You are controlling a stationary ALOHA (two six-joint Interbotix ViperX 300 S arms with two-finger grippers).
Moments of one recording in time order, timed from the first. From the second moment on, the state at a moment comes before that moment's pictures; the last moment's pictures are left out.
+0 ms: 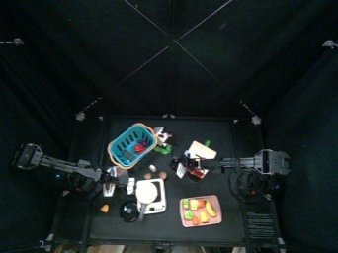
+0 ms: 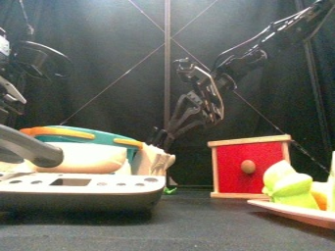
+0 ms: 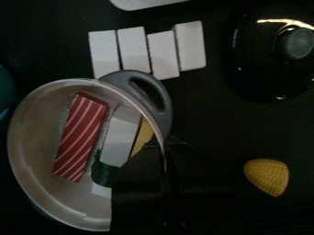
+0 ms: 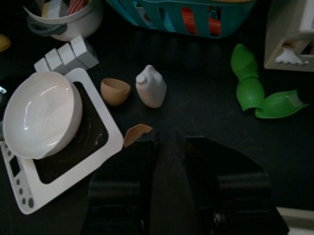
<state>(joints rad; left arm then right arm) -0.18 -0.59 1.08 -0.01 0.77 -0.11 -0.18 -0.02 0.62 -0.44 0.04 0.75</state>
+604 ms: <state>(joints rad) -0.29 -0.59 0.91 -0.11 0.78 -0.11 -0.19 -0.06 0.62 -0.42 0.10 0.75</state>
